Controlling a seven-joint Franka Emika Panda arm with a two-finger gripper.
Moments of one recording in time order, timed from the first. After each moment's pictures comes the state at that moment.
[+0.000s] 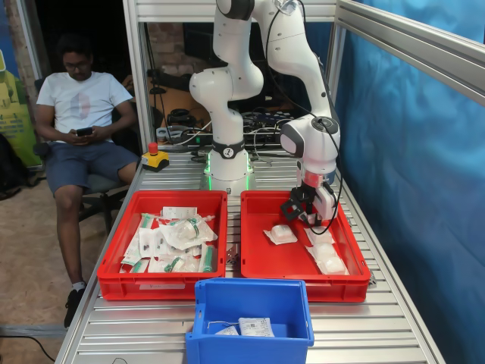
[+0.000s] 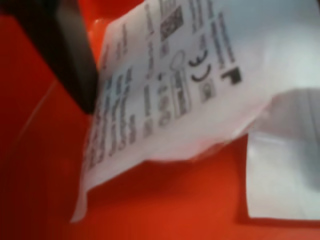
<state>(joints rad) 0.34 0.29 0.26 -2.58 0.02 2.79 2.68</state>
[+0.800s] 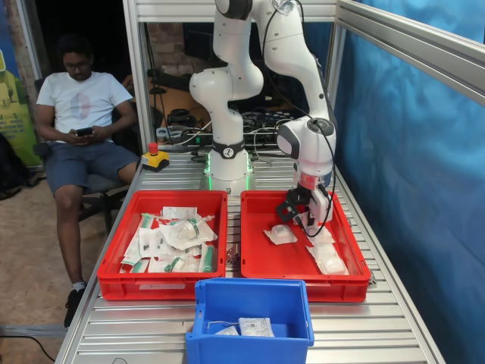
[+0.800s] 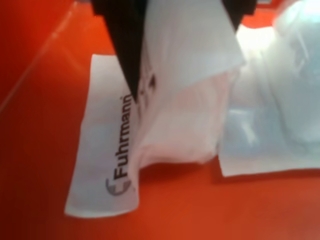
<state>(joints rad) 0.35 0.29 0.21 -2.57 0.02 2.79 2.68</state>
